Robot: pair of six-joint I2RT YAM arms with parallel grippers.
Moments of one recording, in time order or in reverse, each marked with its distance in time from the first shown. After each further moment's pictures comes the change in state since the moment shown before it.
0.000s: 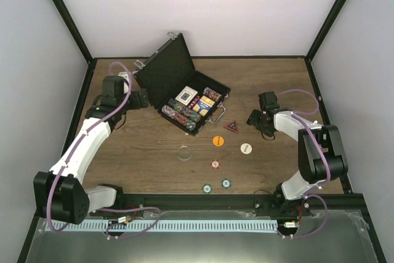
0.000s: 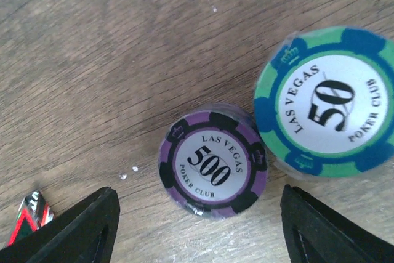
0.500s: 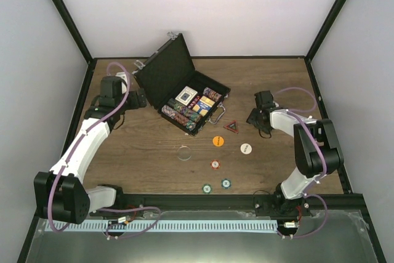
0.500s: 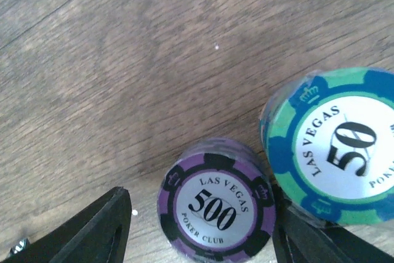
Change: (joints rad) left arm 0.025 0.000 -0.019 0.031 0.011 -0.001; right arm 0.024 0.076 0.023 0.057 0.070 0.024
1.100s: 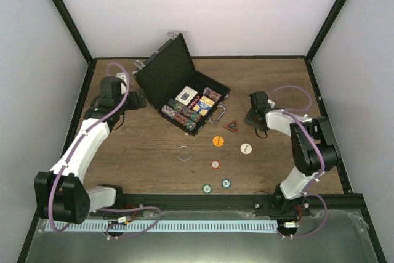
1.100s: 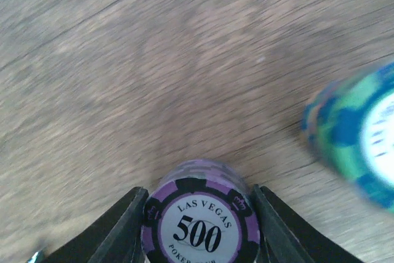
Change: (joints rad) left arm 0.011 0.000 -0.008 0.006 0.018 0.000; right arm 0.045 0.034 0.005 0.063 0.079 0.003
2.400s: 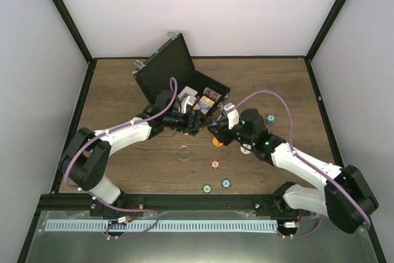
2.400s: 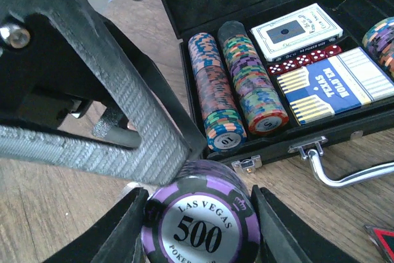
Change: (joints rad) left arm -0.464 0.347 -0.070 0.461 0.688 -0.601; right arm 0.392 -0.533 -0.301 0.400 -0.492 -0.504
